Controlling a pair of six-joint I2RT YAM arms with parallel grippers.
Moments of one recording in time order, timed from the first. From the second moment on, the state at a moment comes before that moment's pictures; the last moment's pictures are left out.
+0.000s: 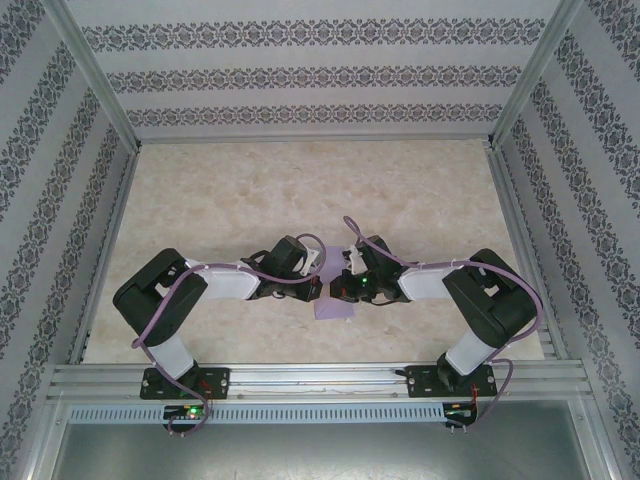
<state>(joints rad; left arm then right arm) -0.71 1.71 0.74 0.03 0.35 -0.45 0.61 1.63 0.56 0.15 -0.61 0.79</state>
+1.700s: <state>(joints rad) -0.80 1.61 0.67 0.06 0.47 -0.73 0.61 1.63 0.53 0.18 -0.59 0.79</state>
